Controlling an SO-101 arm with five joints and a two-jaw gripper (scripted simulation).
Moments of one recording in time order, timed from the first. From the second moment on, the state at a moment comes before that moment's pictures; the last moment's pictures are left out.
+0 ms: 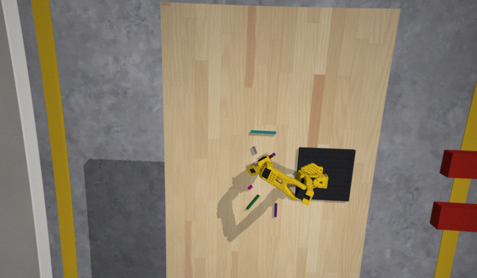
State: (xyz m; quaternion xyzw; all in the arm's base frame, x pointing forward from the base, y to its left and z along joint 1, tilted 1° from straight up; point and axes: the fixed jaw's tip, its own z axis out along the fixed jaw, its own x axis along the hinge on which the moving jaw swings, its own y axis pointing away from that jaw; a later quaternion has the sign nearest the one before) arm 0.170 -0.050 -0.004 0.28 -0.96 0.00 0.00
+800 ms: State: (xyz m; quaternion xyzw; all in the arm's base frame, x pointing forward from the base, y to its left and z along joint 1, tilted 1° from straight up) arm 0.167 -0.051 0.022 0.28 -0.96 -0.01 0.02
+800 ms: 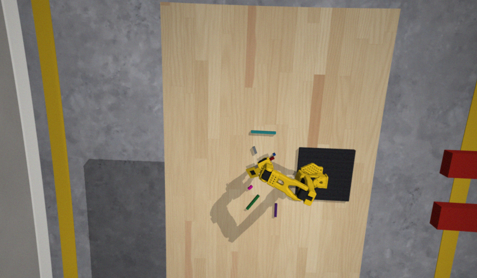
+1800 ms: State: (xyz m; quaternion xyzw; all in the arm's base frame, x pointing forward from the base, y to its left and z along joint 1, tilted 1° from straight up) arm 0.170 -0.052 0.022 0.28 -0.96 -0.01 0.01
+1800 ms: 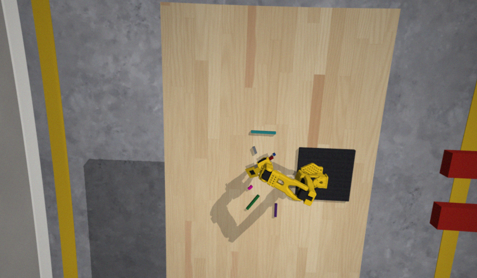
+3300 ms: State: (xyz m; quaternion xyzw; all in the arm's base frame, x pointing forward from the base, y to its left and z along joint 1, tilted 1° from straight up) arm 0.173 -0.051 0.014 0.28 -0.96 0.00 0.00
